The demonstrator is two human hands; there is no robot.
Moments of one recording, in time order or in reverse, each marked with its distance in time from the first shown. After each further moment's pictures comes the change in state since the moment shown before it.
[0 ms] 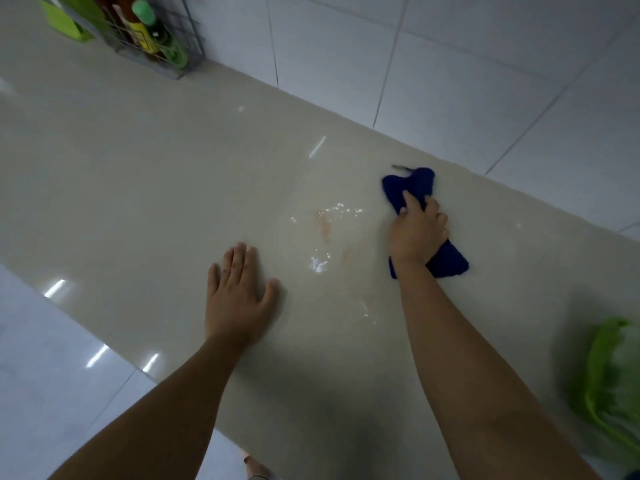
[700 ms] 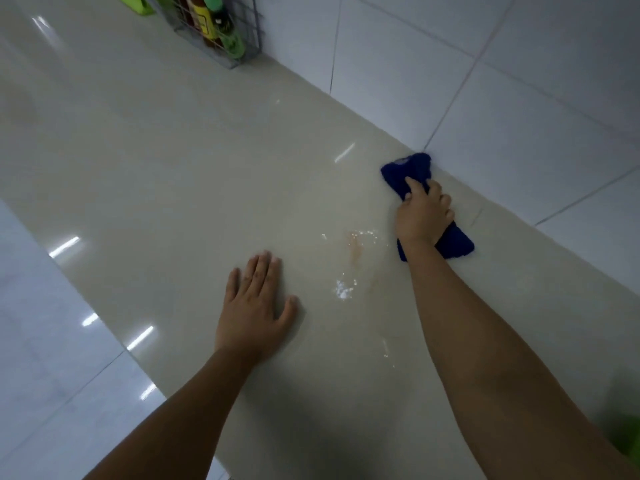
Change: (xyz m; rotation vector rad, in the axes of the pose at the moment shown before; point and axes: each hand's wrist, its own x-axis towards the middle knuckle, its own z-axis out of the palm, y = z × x) left_hand 0.002 -0.001 -0.002 -0.028 -0.005 0.010; right_hand 0.062 -0.071 0.043 -0.044 -0.075 -0.263
